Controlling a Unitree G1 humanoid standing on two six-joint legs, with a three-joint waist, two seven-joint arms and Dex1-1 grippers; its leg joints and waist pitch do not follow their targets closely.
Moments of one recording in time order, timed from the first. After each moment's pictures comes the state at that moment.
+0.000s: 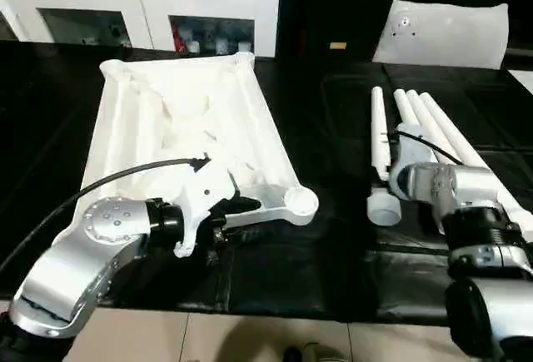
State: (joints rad) left arm -0.24 0.60 -0.20 -0.48 -0.33 0.76 -0.87; right arm -0.75 -0.29 -0.18 0.66 0.22 0.91 0.10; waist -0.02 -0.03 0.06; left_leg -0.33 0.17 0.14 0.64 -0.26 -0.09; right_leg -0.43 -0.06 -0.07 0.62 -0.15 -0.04
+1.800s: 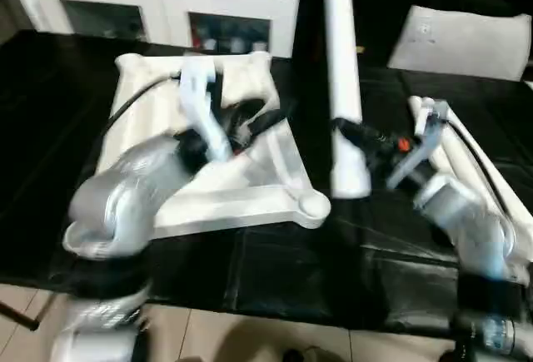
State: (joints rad) left arm -0.62 0.08 0.15 -0.17 -0.65 0.91 -0.45; right arm -0.38 -0.17 -0.29 -0.08 0.75 0.80 0.64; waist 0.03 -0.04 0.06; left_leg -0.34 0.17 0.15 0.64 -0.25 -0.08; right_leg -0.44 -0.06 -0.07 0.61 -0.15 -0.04
